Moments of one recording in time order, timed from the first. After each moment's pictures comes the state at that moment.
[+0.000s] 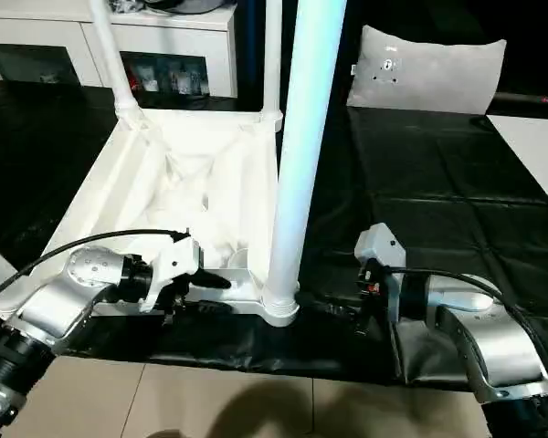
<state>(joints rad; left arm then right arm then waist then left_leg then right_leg) -0.47 0.50 -0.41 0.32 -0.10 0.15 -1.17 -0.16 -0.60 0.05 -0.08 0.36 0.39 1.09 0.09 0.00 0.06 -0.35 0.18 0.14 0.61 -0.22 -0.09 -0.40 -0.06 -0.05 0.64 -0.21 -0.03</state>
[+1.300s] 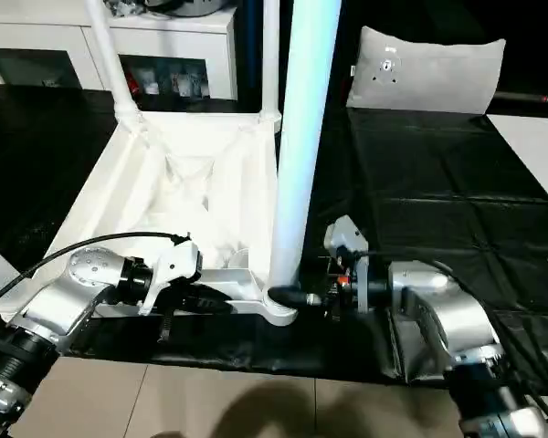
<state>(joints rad) -0.47 0.47 -0.38 0.40 -0.11 0.09 -1.25 -0.35 -0.50 0.17 0.18 0.37 0.40 1.19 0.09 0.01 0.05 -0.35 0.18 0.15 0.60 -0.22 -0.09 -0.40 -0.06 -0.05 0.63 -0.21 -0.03</state>
